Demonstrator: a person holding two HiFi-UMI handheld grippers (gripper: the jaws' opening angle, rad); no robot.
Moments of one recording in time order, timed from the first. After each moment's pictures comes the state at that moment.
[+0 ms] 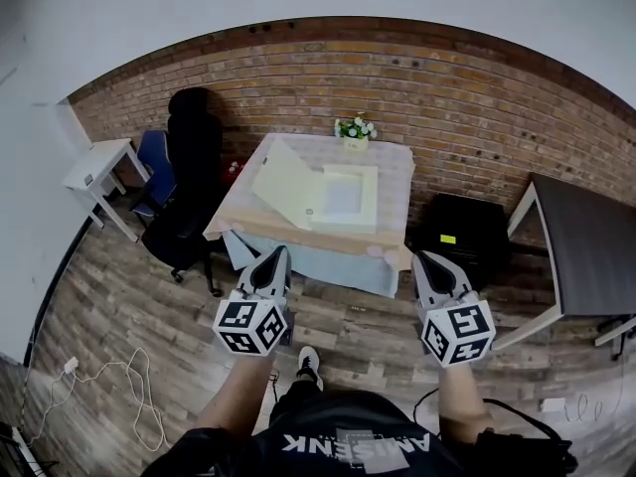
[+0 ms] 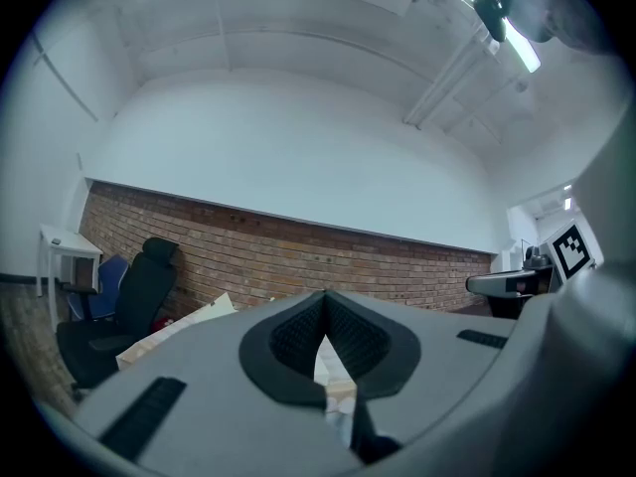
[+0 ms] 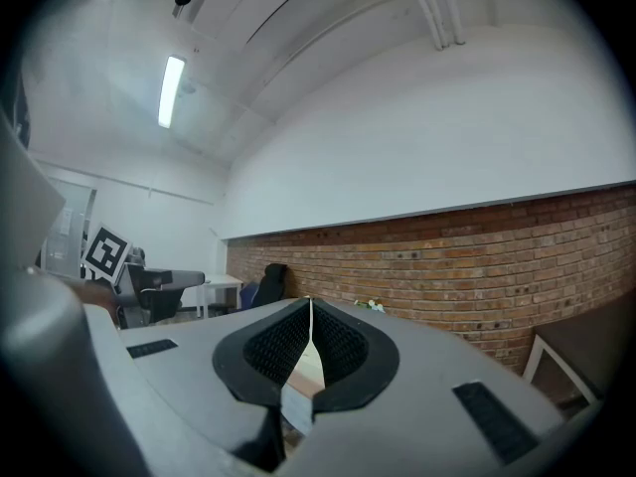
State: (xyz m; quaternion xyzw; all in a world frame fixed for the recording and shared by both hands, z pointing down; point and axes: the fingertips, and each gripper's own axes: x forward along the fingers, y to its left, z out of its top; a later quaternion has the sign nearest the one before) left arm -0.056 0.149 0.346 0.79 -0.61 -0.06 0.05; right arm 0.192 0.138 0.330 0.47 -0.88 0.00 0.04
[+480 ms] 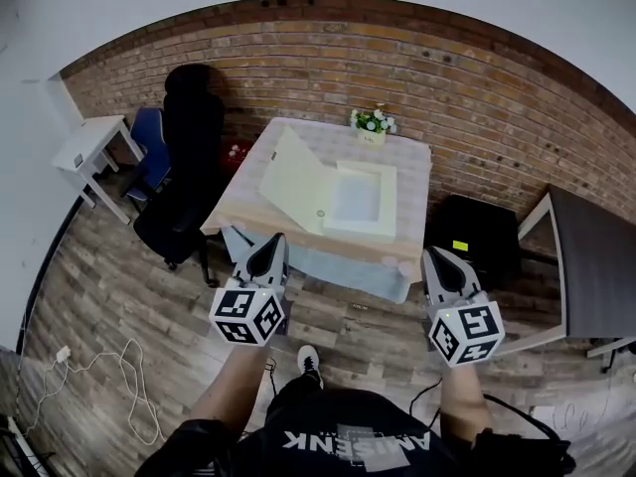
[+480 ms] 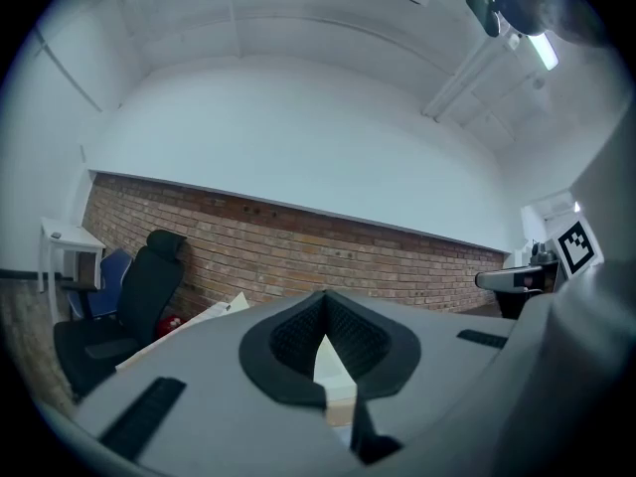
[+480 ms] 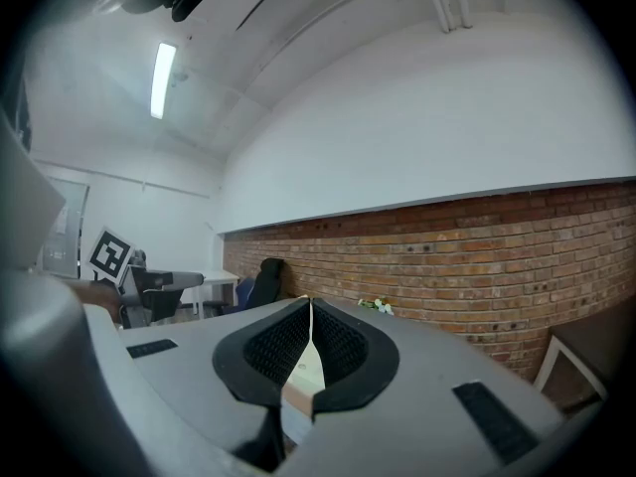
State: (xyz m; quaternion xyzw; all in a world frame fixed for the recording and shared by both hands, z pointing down) left arm -0.140 0.039 0.363 0.78 -0.62 -0.05 0.06; right arm 0.125 0.031 0.338 0.47 -0.88 0.01 0.05
